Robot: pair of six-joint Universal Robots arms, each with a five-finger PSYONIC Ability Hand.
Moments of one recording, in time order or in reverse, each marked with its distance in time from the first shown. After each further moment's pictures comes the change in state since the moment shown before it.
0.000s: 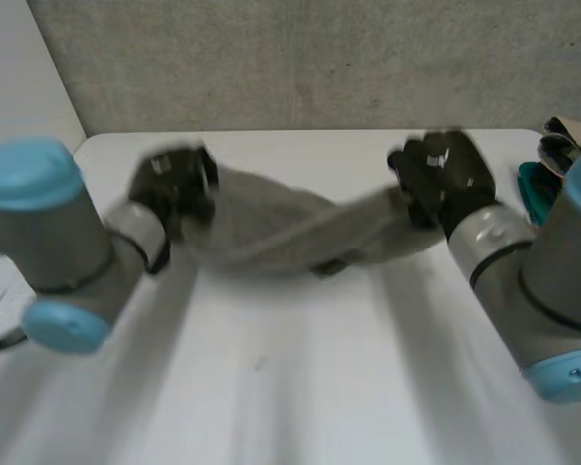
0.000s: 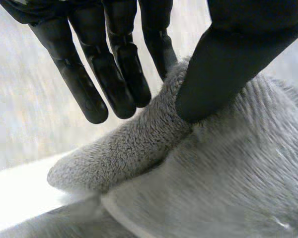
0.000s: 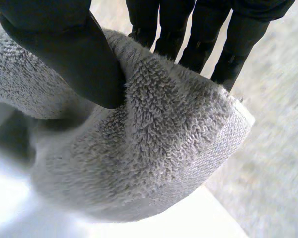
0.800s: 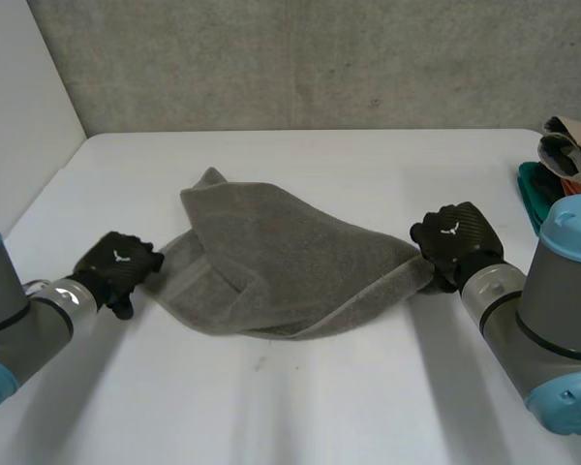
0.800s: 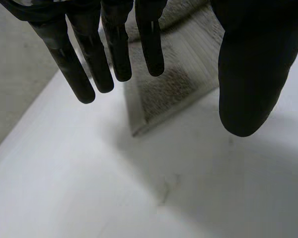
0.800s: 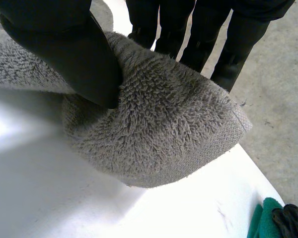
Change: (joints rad) left arm 0.364 -0.015 -0.292 0.000 0.339 0.839; right arm -0.079 0.081 0.122 -0.010 0.003 -0.108; left_hand -0.605 -0.634 -0.629 -0.641 -0.620; right_hand 0.000 0.000 0.000 0.000 0.000
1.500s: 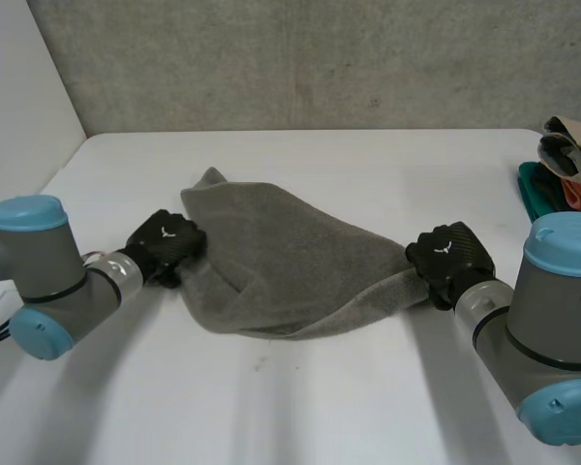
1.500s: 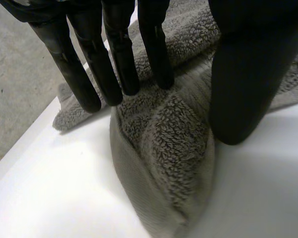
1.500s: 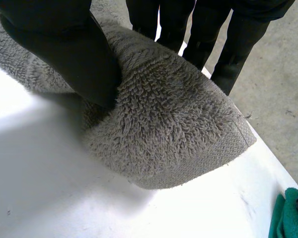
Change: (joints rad) left arm -0.120 -0.272 0.367 -0.008 0.066 -0.092; right arm 0.005 0.051 0.021 -0.009 0.002 -0.009; left_hand 0.222 0.214 0.208 0.206 0.199; right_hand 0.000 0.000 0.000 0.000 0.000
